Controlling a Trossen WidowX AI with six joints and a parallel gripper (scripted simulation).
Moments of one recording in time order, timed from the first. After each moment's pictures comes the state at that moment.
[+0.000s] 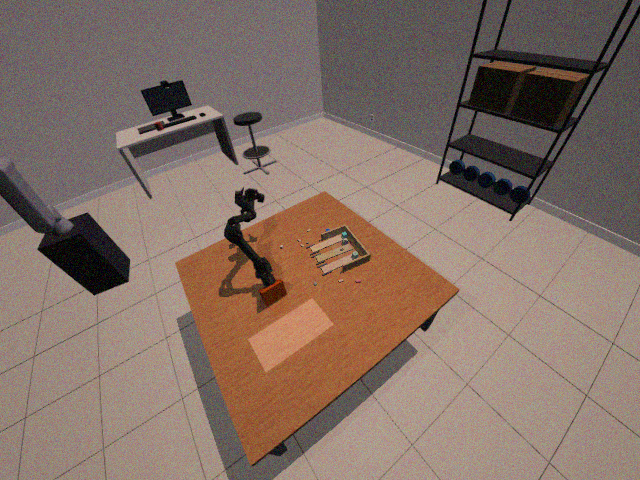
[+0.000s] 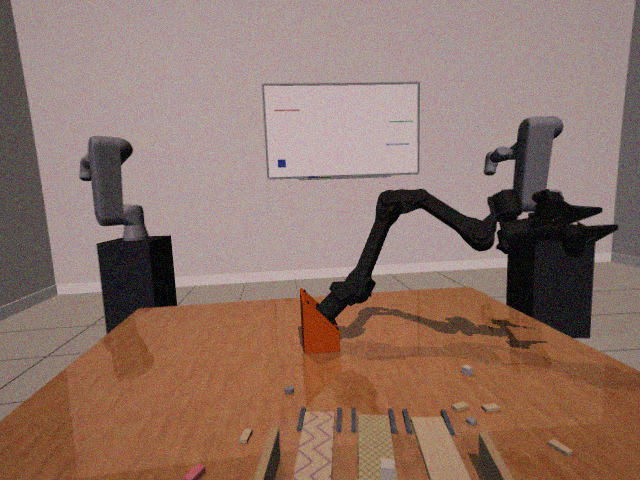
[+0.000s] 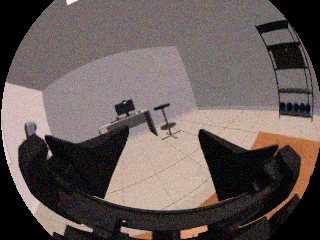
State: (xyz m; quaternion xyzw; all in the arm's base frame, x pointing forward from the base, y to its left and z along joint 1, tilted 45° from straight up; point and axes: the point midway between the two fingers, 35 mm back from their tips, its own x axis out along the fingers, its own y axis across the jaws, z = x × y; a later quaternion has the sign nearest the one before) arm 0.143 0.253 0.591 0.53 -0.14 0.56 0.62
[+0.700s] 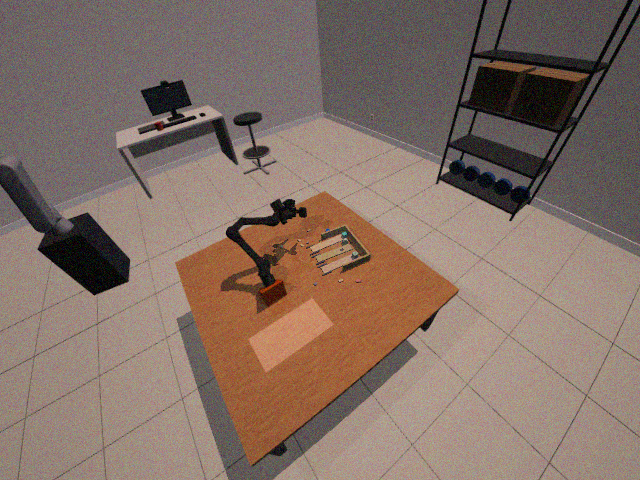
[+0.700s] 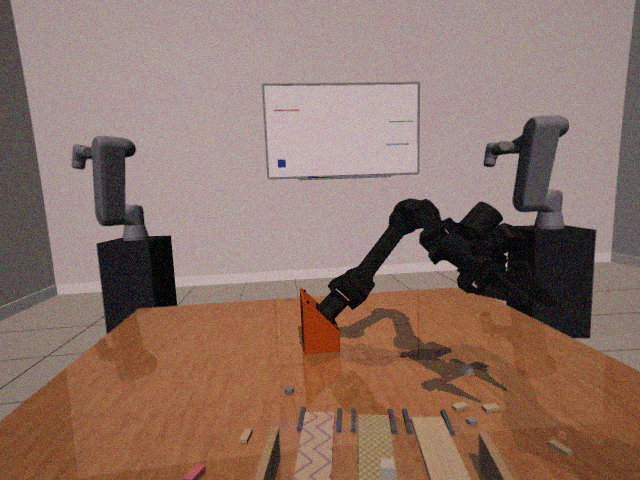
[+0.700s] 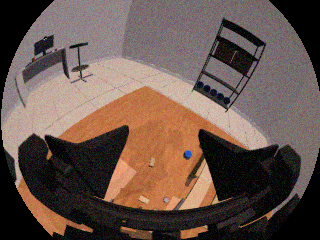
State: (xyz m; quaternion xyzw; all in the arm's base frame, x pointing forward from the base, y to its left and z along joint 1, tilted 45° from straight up) arm 0.363 0.173 0.327 0.23 0.07 0.37 0.90
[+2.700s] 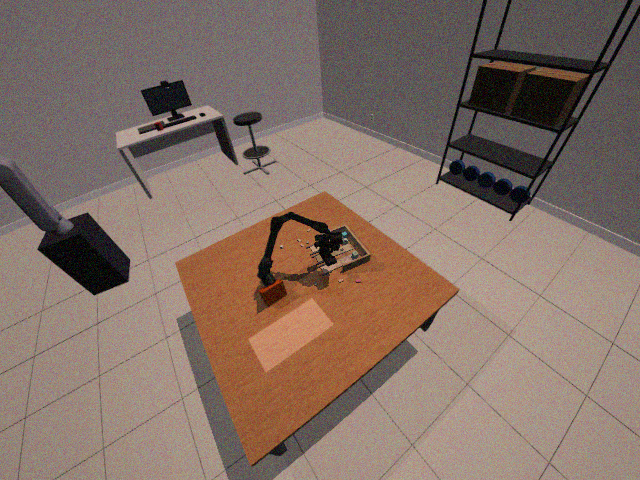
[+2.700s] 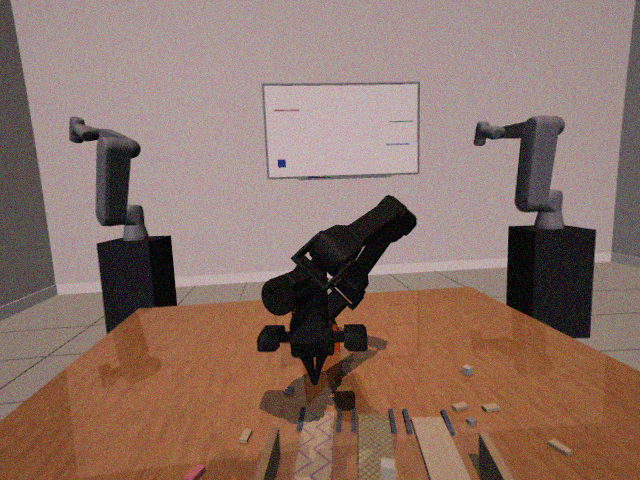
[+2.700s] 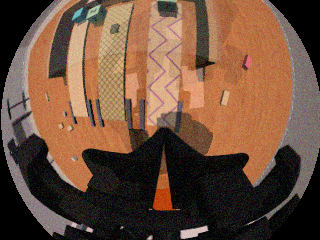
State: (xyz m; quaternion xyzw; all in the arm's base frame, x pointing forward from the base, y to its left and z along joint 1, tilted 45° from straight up) arm 0.358 0.005 -0.014 0.26 0.69 0.27 0.62
